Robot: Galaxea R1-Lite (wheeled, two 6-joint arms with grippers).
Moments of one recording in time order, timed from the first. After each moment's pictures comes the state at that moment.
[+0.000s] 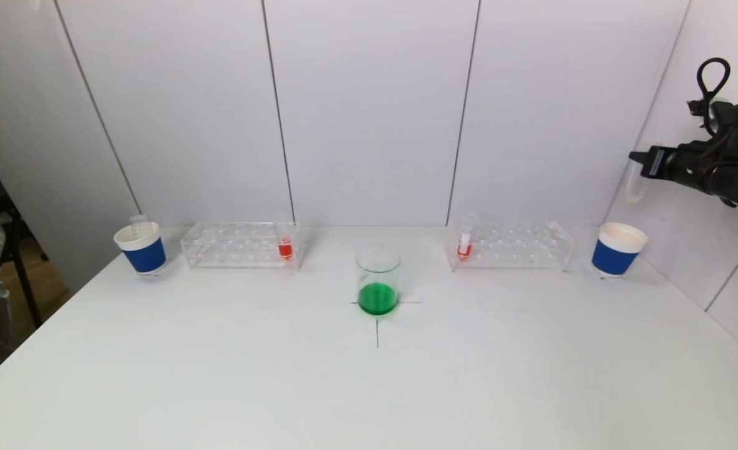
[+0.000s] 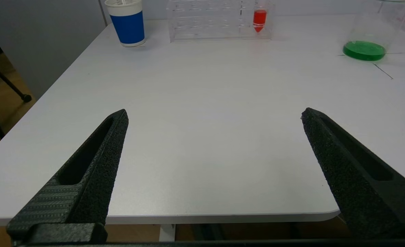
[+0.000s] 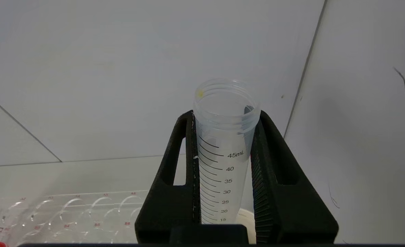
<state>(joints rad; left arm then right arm) -0.01 0.00 0.00 0.01 0.00 0.00 -0.33 2.19 -1.59 -0.42 0.29 0.04</state>
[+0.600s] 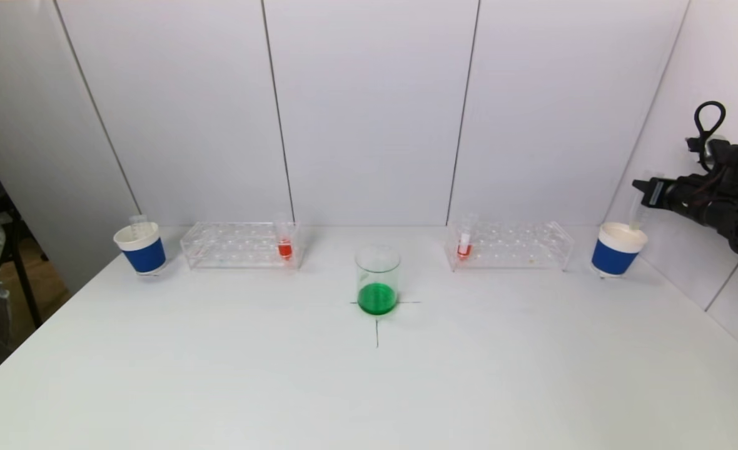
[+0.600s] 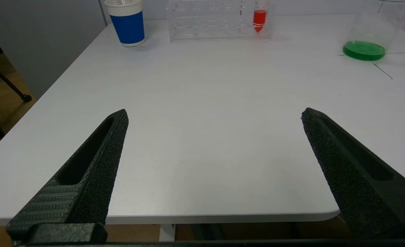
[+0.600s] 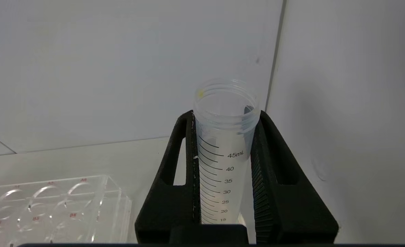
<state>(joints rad) -0.01 0.00 0.00 0.01 0.00 0.00 -0.36 2.27 -1.46 -0.63 0.29 0.04</state>
